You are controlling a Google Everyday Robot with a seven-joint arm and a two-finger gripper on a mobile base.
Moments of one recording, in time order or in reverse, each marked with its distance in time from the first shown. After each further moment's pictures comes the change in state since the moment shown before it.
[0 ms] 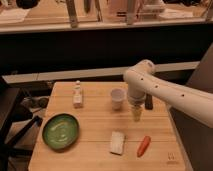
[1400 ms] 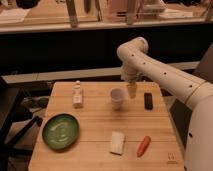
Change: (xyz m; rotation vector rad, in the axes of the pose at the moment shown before) arm 0.017 -0.110 -0.033 0.068 0.022 -0.108
